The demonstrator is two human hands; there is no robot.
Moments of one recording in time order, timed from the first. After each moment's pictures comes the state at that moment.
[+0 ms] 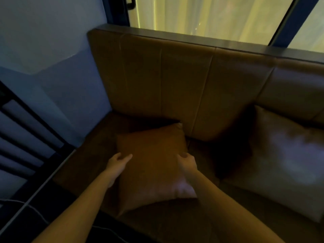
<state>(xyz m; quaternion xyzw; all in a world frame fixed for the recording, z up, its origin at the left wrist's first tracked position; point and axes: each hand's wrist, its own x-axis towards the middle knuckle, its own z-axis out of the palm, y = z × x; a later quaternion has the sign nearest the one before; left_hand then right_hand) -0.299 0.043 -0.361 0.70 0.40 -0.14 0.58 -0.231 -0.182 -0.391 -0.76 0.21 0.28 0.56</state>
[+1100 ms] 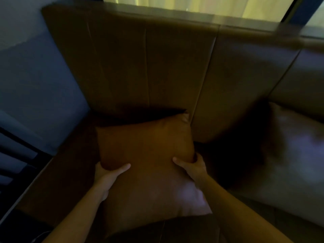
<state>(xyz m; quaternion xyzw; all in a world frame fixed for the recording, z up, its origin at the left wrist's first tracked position) -0.227 0.052 -0.434 0.65 0.39 -0.06 0.65 -0.154 -0.211 -0.462 -0.73 0.26 0.23 0.58</state>
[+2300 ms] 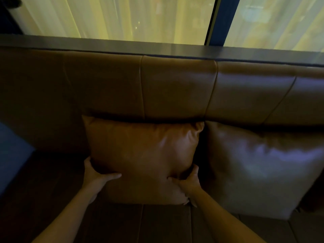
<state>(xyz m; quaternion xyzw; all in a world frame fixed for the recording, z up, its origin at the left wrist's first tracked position) -0.088 -0.041 -0.415 0.75 0.26 -0.09 0.60 -0.123 -0.328 -0.434 -0.73 0.29 0.13 0.60</state>
